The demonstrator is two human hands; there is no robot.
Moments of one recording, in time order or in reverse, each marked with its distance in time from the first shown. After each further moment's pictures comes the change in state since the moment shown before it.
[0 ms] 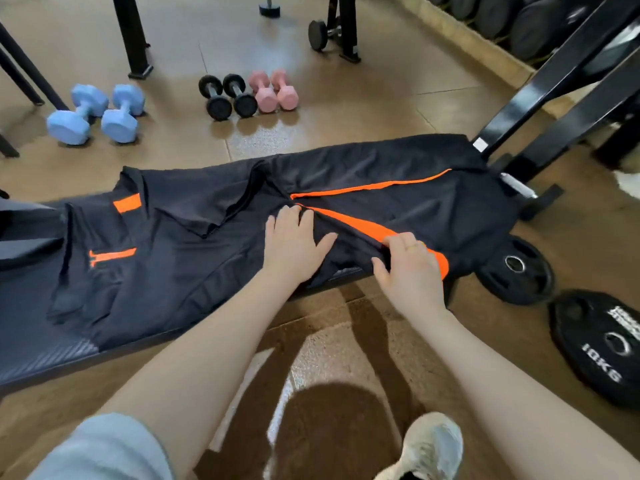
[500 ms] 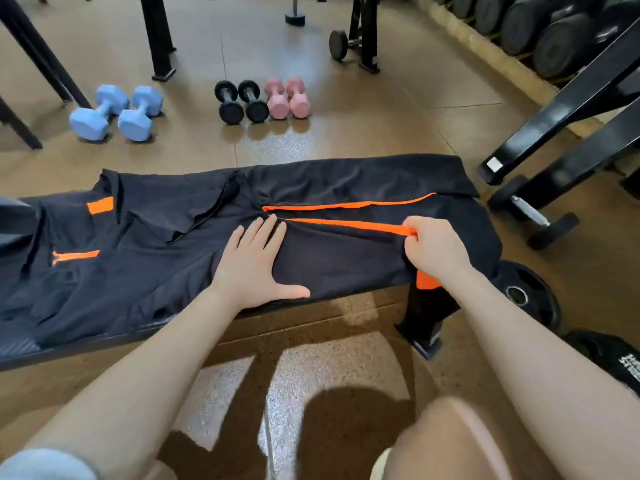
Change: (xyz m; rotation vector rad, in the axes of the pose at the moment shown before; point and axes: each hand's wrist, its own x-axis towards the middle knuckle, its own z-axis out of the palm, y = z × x) left_hand -0.007 -0.001 0.001 0.156 -0.152 0.050; right_hand 0.086 0.091 -0.035 0.200 -0.259 0.110
